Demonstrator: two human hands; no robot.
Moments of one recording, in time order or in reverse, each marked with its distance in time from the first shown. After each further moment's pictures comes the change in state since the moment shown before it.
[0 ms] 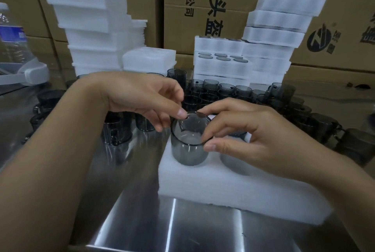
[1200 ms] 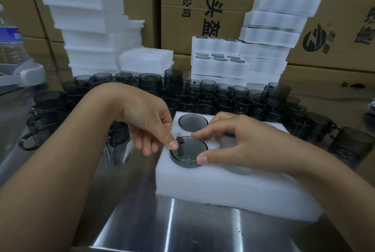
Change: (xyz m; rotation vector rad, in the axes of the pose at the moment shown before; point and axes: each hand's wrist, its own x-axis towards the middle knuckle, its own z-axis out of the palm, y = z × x) left_hand 0.008 -0.002 0.010 0.399 -0.209 -0.341; right_hand 0.007 0.010 0.004 -0.044 -0.179 0.377
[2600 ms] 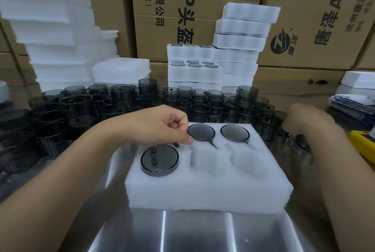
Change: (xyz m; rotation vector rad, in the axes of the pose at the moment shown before) left_hand 0.032 0.032 0.033 -0.094 0.326 0.422; right_hand -0.023 0.126 -0.096 -0.540 0.296 1.135
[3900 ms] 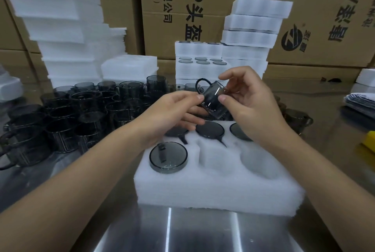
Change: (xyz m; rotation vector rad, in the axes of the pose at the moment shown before) left_hand 0.021 -0.006 0.018 -0.633 0.350 0.056; right_hand -0.087 -0.082 0.013 1.288 0.297 -1.086
